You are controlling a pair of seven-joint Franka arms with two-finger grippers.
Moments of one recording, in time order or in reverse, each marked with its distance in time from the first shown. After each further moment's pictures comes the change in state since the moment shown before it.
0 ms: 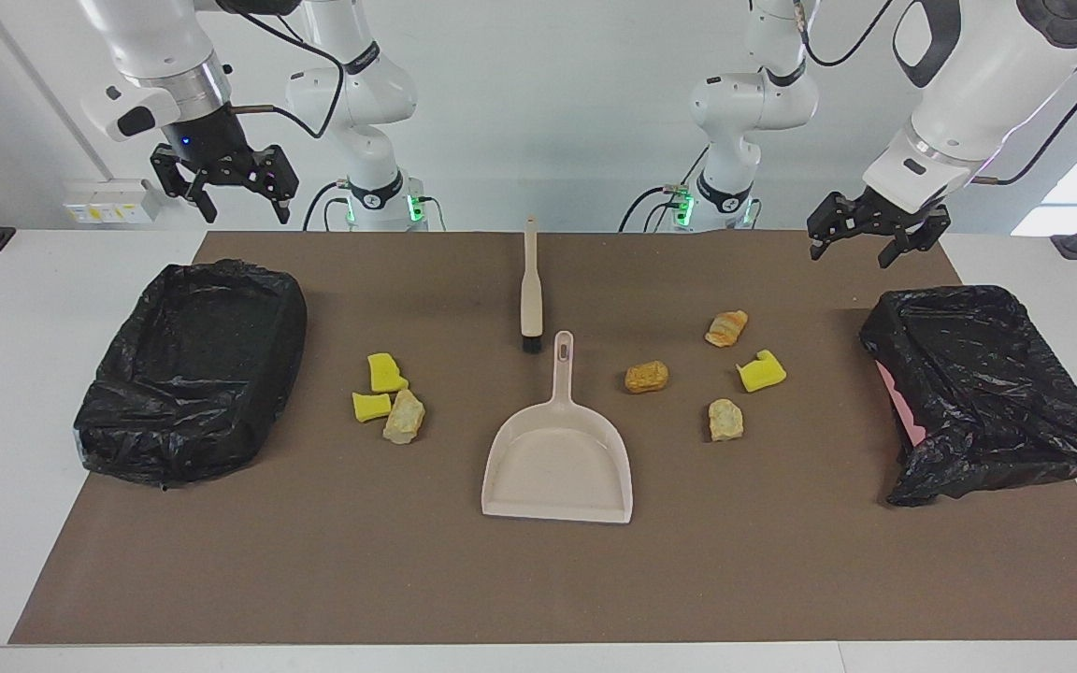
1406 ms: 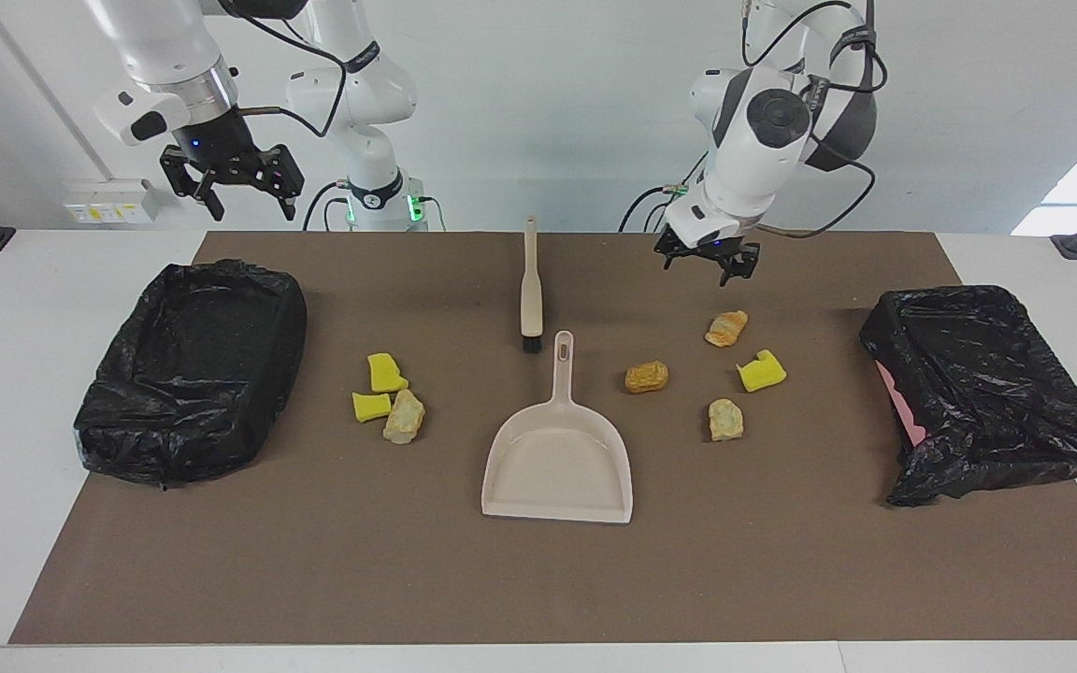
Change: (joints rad) left arm -0.369 -0.107 -0.021 -0.509 -0.061 0.324 -0.143; right arm 0.000 -0.032 0.000 -0.057 0.000 0.000 -0.019
